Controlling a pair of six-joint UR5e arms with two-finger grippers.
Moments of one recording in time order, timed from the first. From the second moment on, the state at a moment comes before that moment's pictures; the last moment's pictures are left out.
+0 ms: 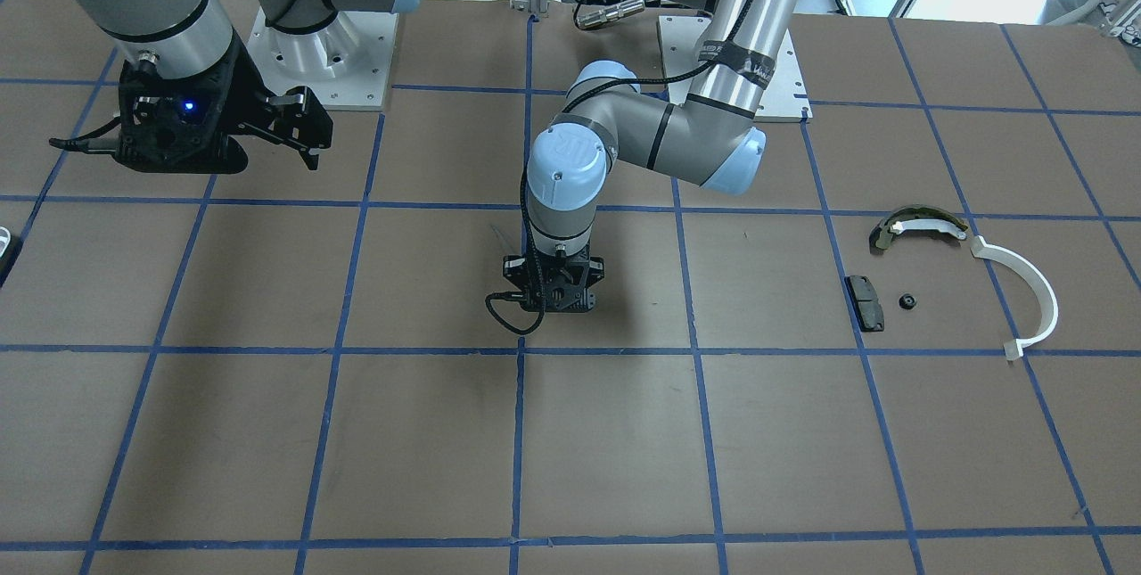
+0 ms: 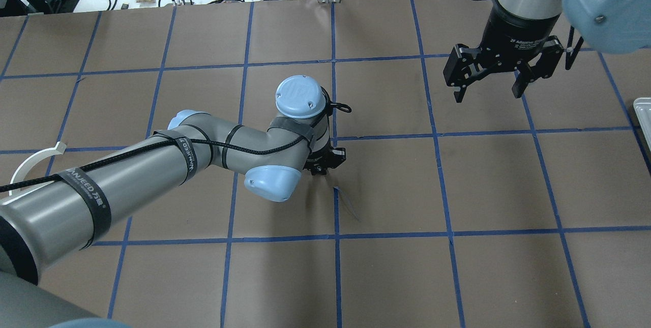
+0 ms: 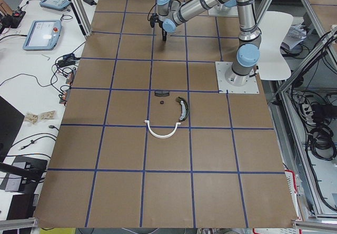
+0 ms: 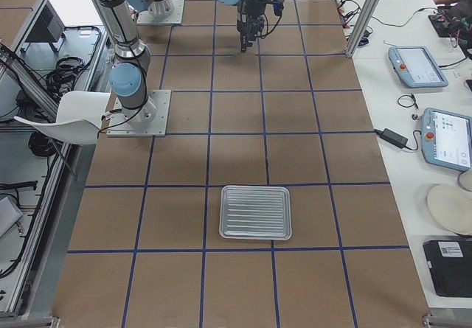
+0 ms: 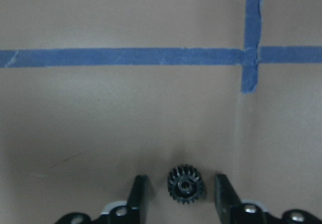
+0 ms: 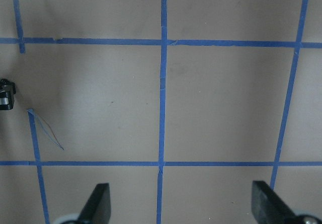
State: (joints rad) left arm -1.95 -2.02 -1.90 -0.80 1.54 -0.38; right arm 1.56 -1.54 1.57 -1.47 -1.59 -0.03
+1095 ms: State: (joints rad) left arm -1.50 -1.82 -1.85 -1.19 1.61 0.10; right arm 1.57 -1.54 1.57 -1.49 -1.59 -0.02
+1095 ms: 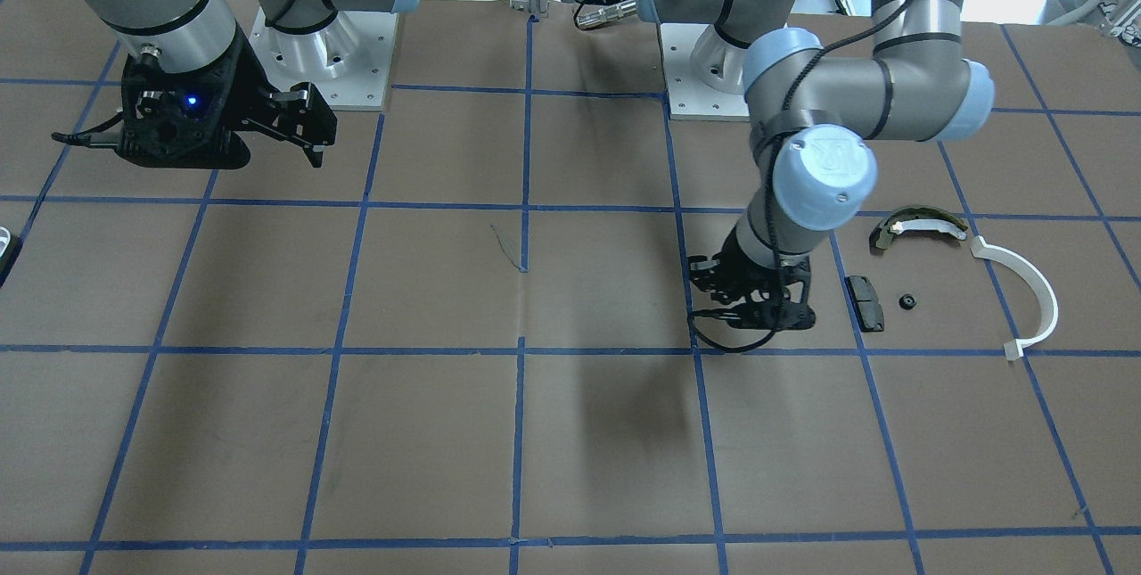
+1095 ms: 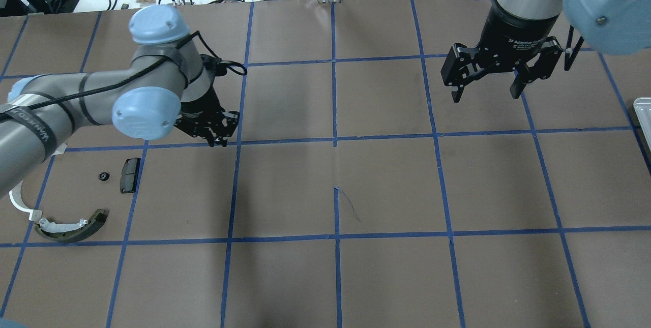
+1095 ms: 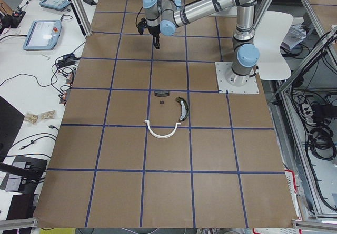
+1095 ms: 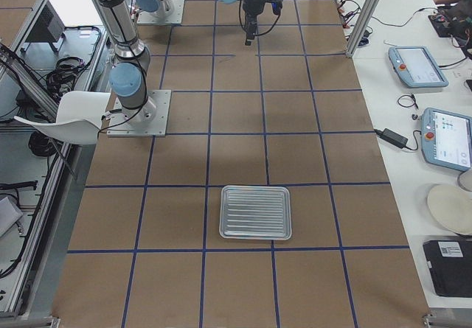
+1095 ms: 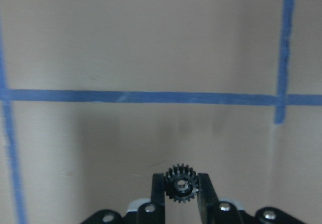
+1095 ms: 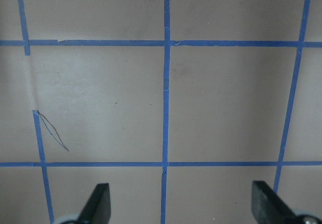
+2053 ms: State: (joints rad) left arm -0.99 -1.89 -1.91 -1.01 1.75 0.70; right arm 1.57 -1.55 1.58 -1.51 -1.59 -0.02
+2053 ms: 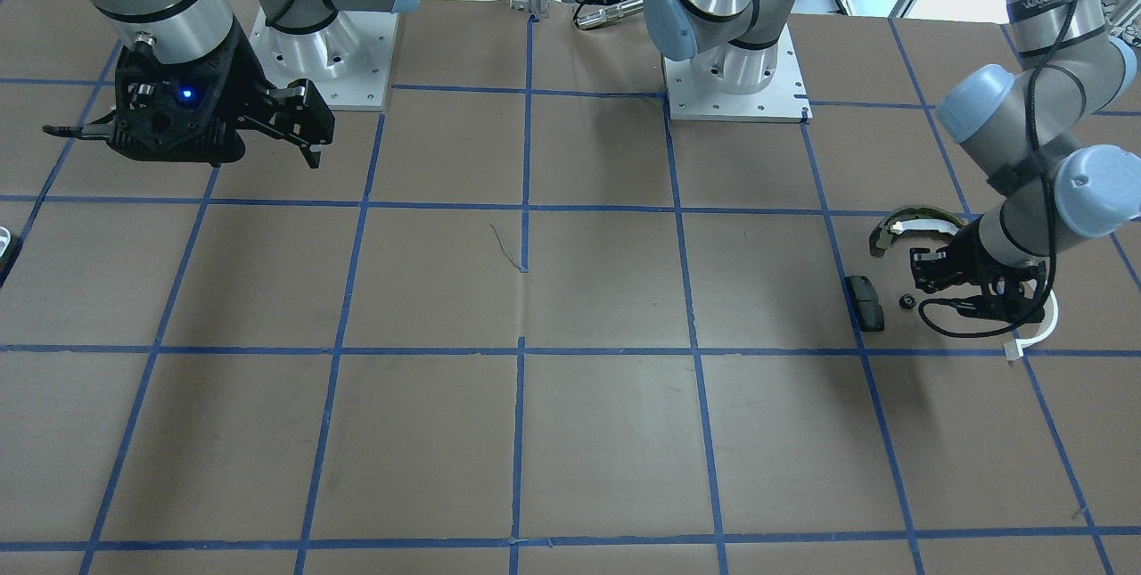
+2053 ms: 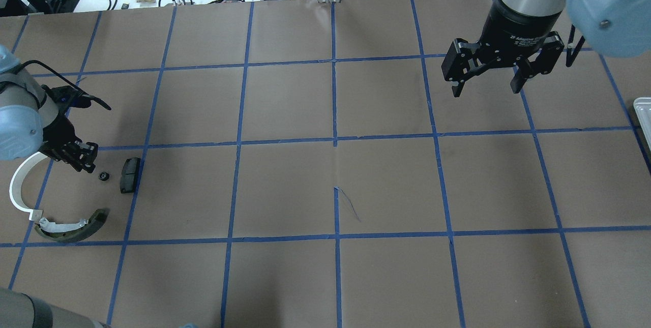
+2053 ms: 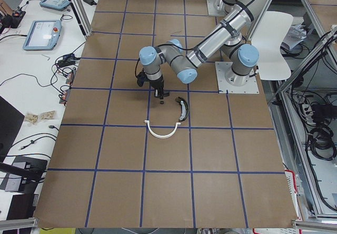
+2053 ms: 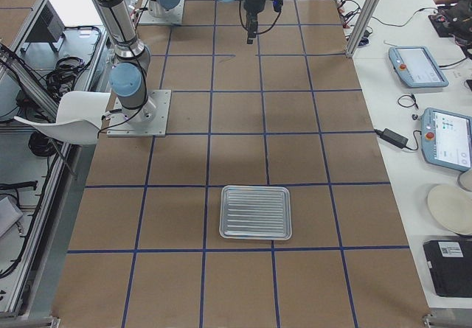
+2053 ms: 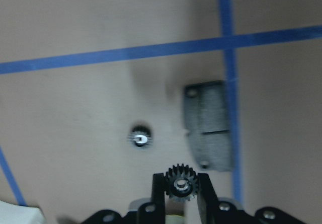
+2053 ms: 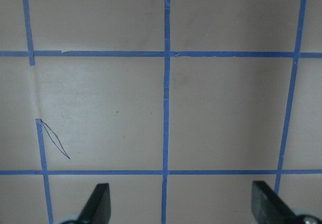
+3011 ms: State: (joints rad) left arm -0.95 -1.89 -1.92 -1.01 1.75 0.75; right arm 1.56 -1.56 1.58 -1.52 -1.55 -0.01
